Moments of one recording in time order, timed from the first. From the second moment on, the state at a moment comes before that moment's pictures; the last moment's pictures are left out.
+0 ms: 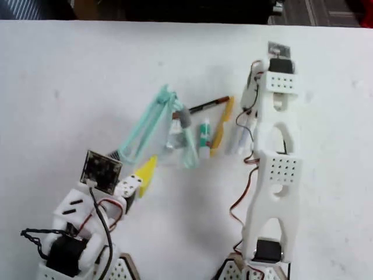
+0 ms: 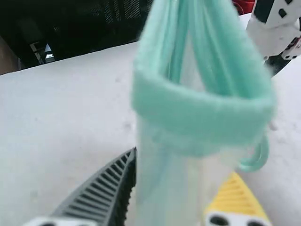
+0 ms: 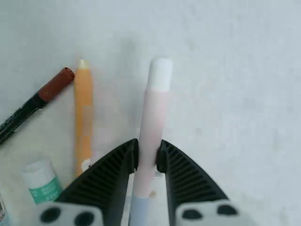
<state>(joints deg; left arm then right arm) 13.8 -104.7 78.0 60.4 -1.5 3.3 54.4 -61.9 96.9 -5.3</state>
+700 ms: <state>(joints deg) 13.8 -104.7 78.0 60.4 -1.5 -10.0 -12.2 -52.7 97.3 0.0</state>
